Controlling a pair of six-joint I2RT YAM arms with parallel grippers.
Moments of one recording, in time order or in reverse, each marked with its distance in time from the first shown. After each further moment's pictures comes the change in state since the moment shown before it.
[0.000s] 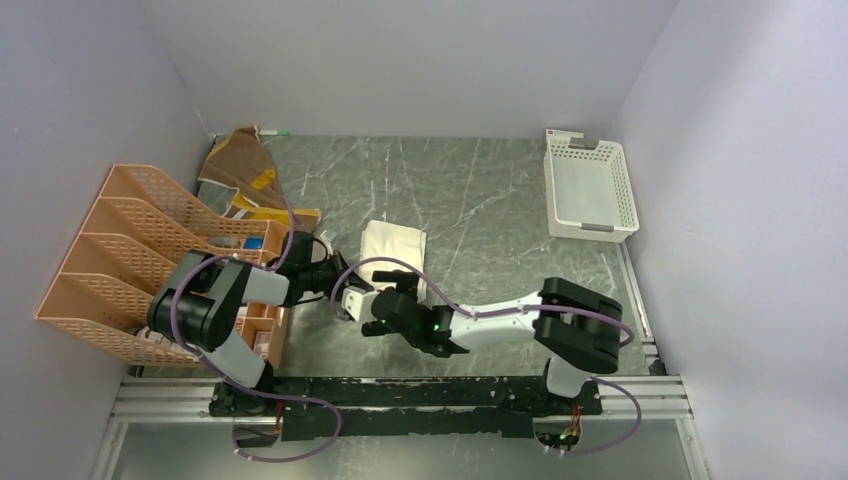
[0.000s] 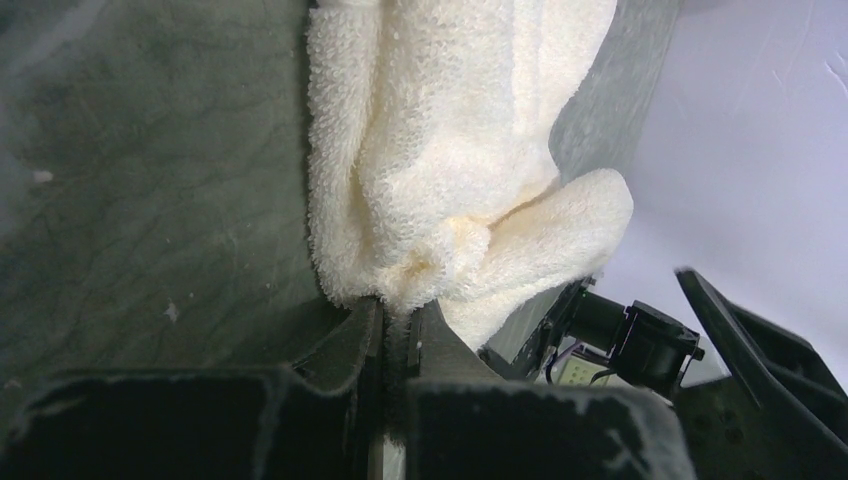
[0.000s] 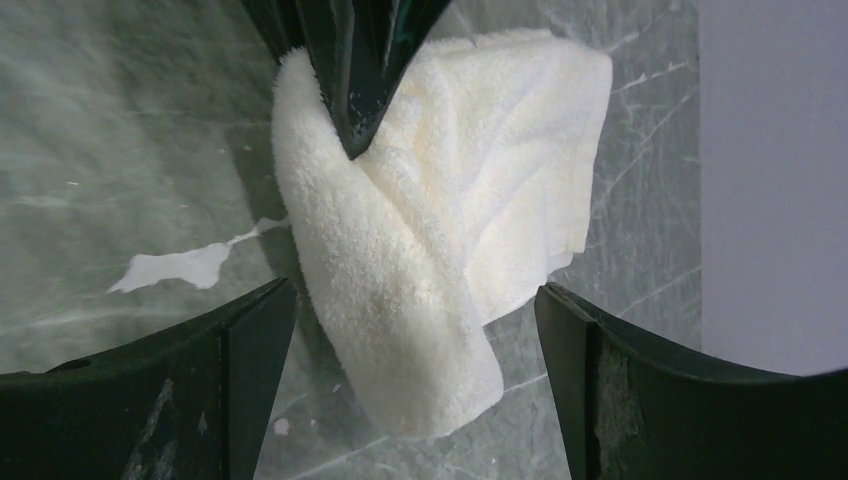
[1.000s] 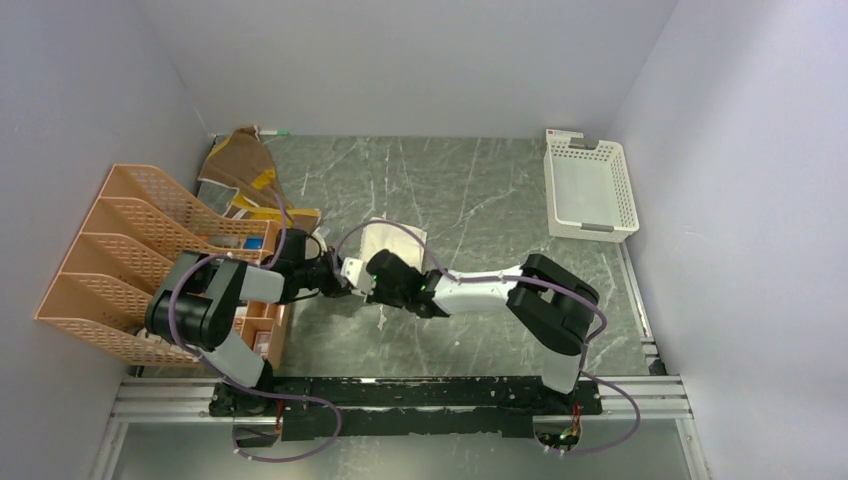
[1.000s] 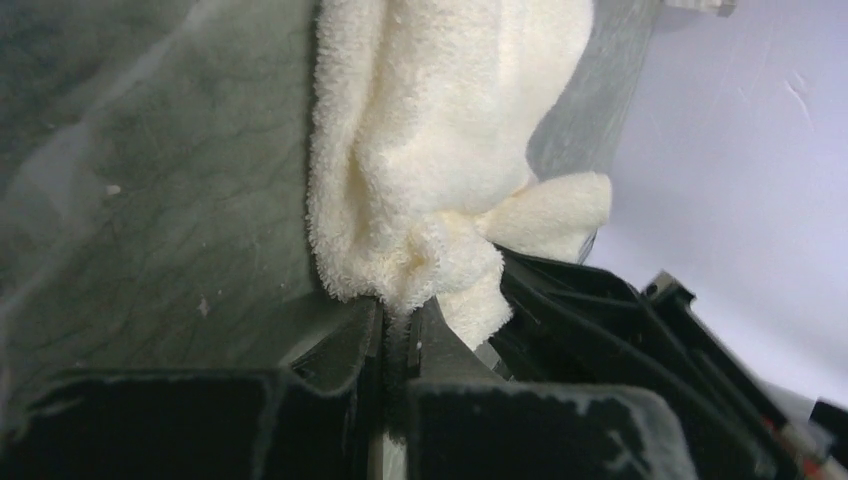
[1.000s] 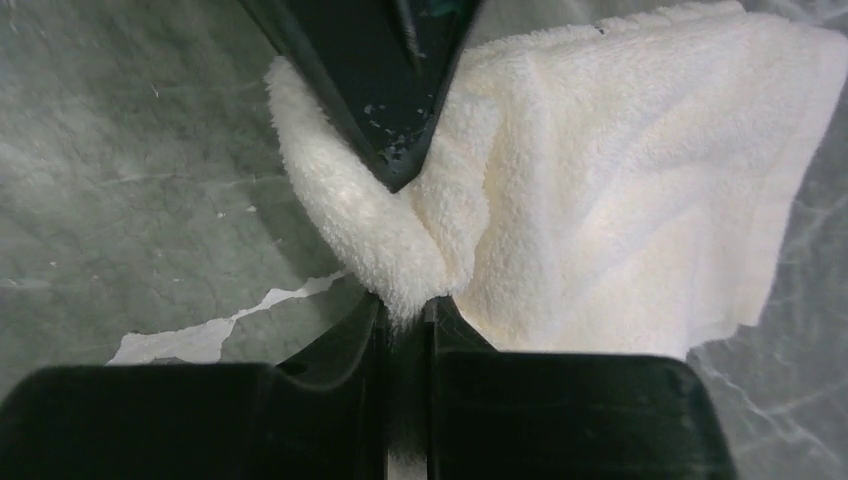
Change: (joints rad) left arm 0.050 0.005 0.009 -0.009 0.041 -0.003; right arm -0.156 0.143 0.185 -0.198 -0.298 0.154
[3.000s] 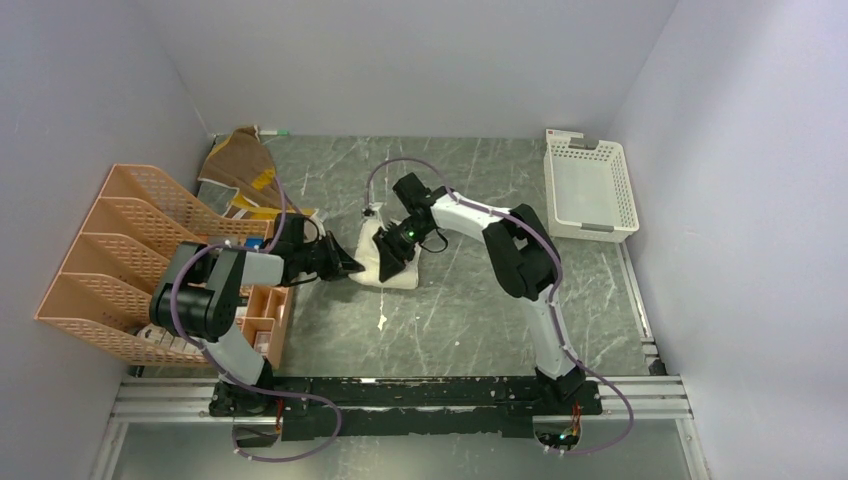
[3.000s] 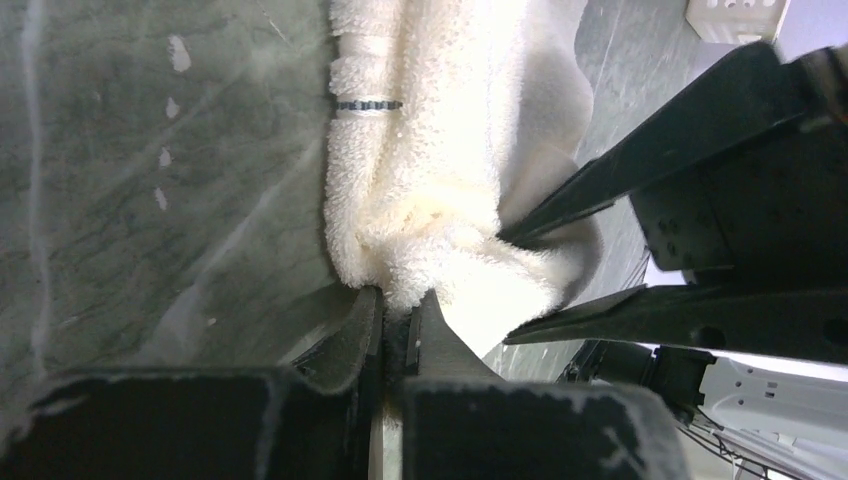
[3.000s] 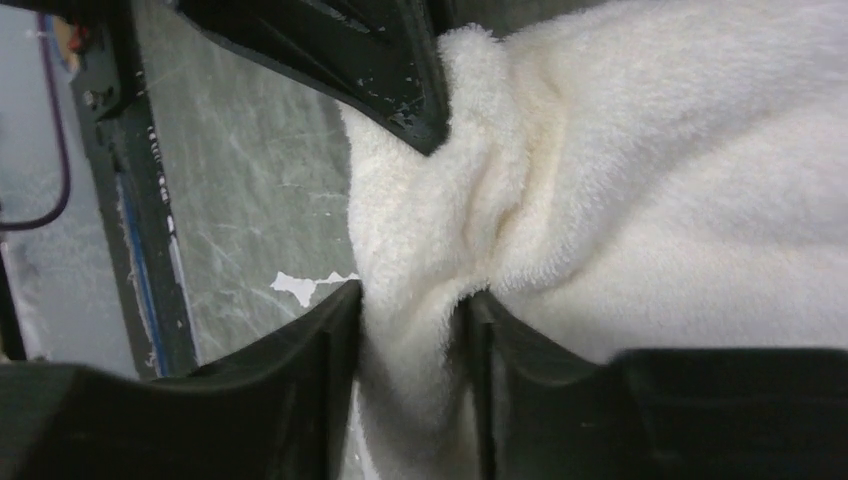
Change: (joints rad) left arm 0.044 0.042 0.145 -0.115 -0.057 0.145; right arm -0.449 0.402 0.651 -0.691 -1.115 0.085
